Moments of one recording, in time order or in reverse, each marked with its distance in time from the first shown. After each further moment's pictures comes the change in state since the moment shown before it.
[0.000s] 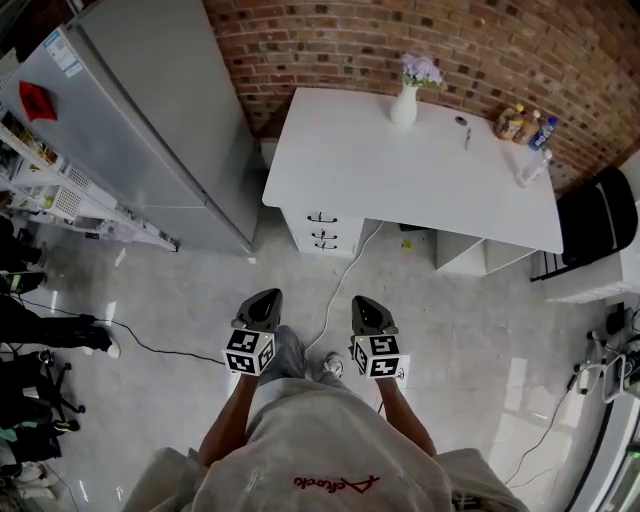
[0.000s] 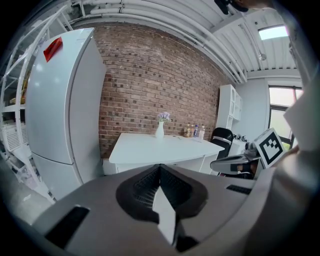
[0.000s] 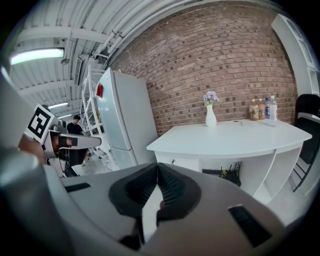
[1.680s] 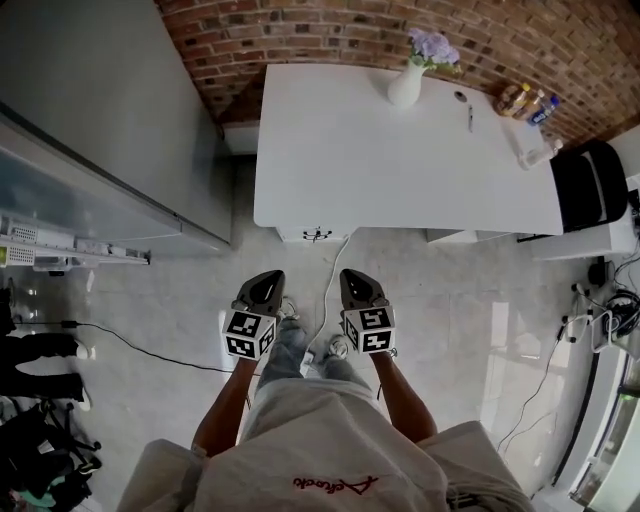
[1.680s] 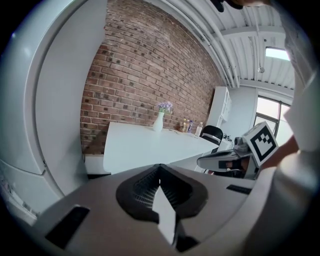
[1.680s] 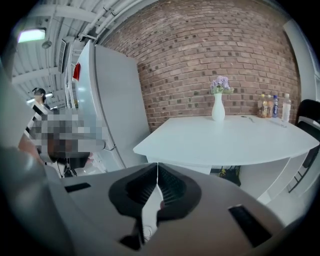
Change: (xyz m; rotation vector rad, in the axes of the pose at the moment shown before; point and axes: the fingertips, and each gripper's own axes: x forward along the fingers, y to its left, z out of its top) left arm 0.142 0.132 0.011 -0.016 0.085 -0.243; right arm 0.191 0.005 0.039 0.008 0.101 -0.121
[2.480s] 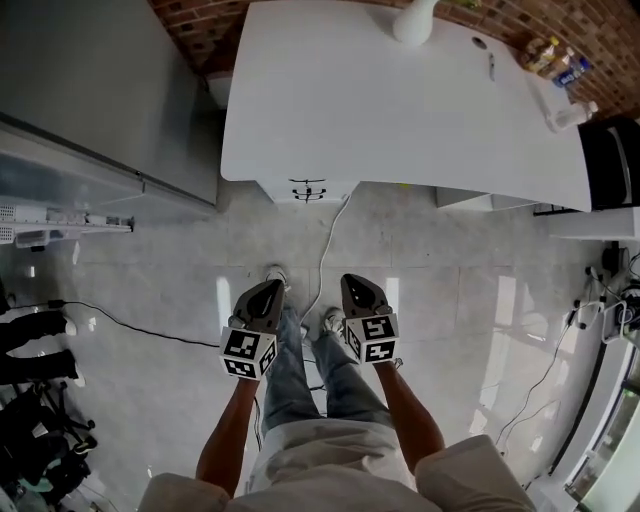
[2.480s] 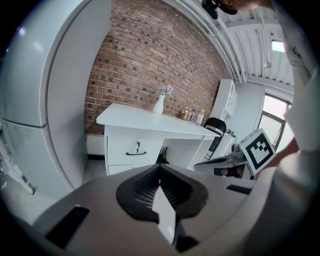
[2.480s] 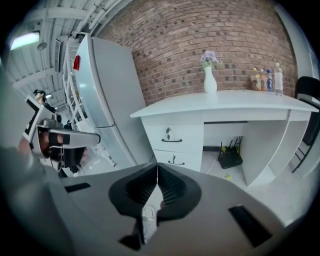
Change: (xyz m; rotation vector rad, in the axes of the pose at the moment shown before) left arm 0.011 -0.055 -0.137 -0.062 0.068 0.047; right arm -0.009 -0.025 -0.162 0.060 0.107 0.032
